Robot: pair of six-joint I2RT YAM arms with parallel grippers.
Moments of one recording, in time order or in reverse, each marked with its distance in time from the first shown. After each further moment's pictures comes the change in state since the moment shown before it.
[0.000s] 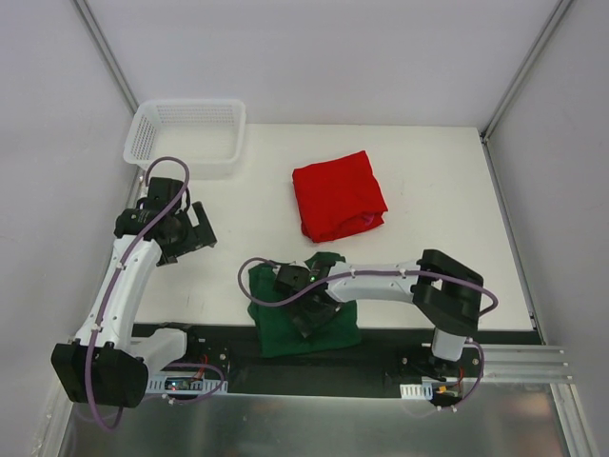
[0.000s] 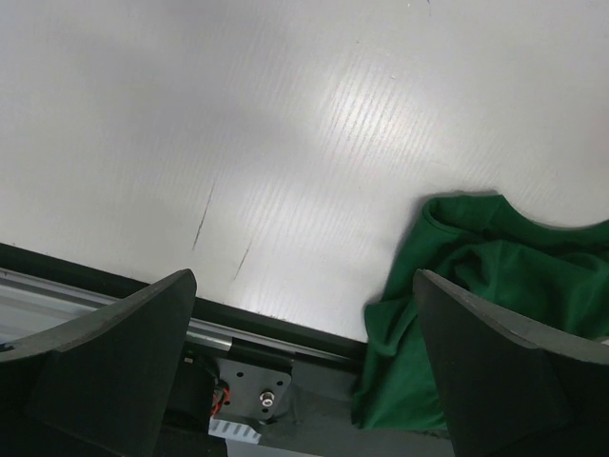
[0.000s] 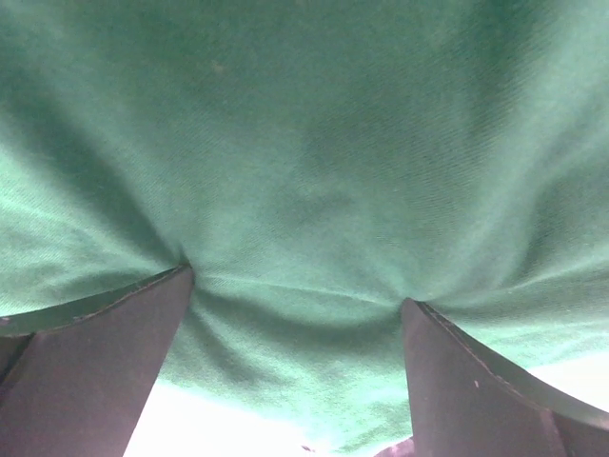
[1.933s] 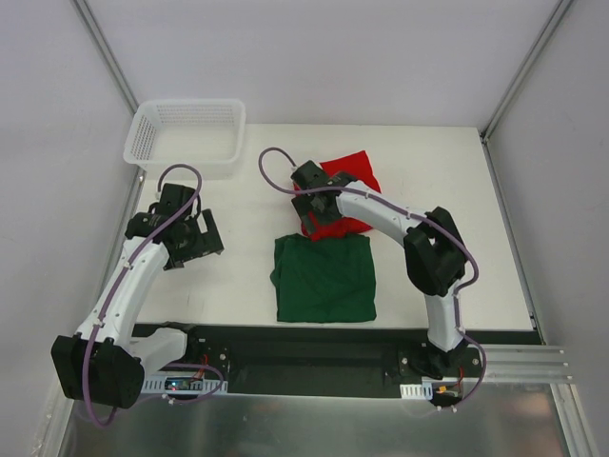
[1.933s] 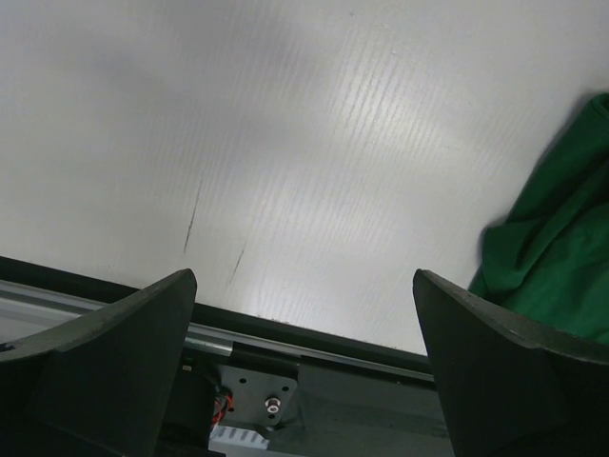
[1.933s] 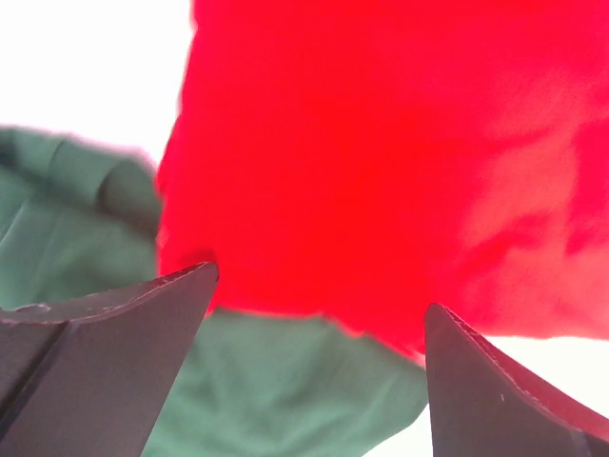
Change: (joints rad) left arm -0.072 0.005 -0.074 0.045 -0.014 -0.011; right arm -0.476 0.193 0.496 -0.025 0.233 -0.329
